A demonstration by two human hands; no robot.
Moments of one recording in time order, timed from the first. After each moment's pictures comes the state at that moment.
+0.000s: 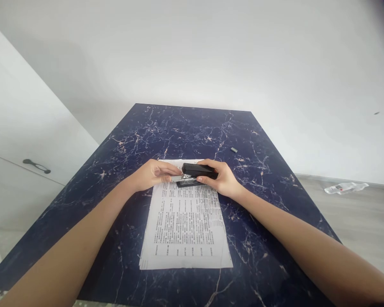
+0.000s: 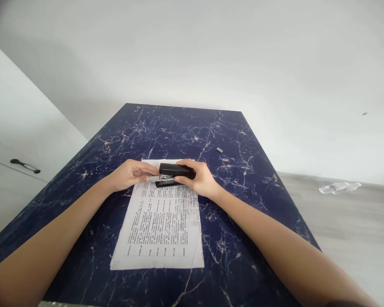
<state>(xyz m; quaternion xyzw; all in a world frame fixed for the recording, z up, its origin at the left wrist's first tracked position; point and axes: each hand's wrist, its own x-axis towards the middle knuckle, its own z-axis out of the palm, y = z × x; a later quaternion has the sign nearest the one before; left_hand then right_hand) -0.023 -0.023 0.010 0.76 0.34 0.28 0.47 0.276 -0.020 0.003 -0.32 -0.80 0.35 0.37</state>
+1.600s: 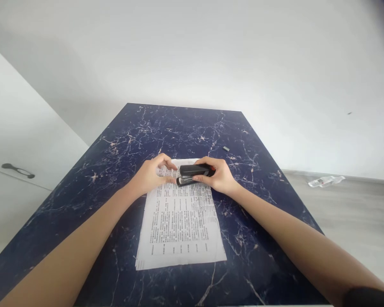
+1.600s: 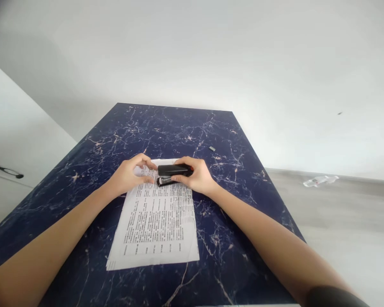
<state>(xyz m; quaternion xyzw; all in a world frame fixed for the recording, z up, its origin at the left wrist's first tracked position) 0.003 -0.031 0.013 0.80 0.47 0.27 0.27 0.283 -0.022 0.010 -0.36 -0.78 0.32 0.40</state>
